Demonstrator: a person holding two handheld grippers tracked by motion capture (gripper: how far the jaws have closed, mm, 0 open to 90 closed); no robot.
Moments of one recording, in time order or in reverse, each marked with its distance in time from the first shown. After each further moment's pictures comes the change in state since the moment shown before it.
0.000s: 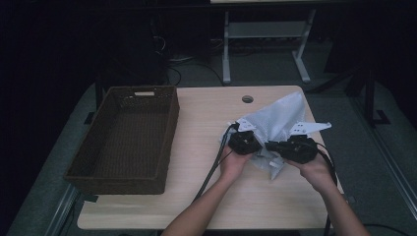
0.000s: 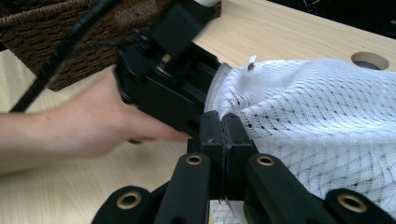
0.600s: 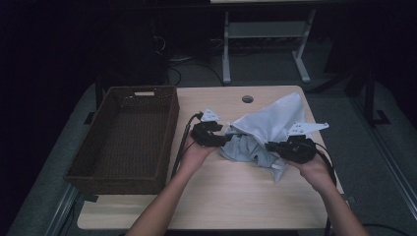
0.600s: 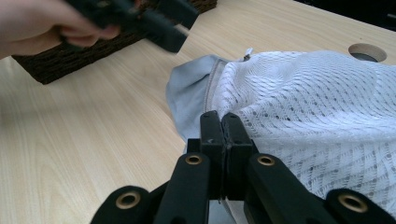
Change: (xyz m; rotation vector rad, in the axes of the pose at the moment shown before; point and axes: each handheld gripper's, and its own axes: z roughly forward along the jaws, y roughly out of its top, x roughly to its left) left arm 0.063 0.007 -0.093 0.086 0.136 0.034; right arm -0.002 -0.002 0.005 0.028 -0.017 -0.004
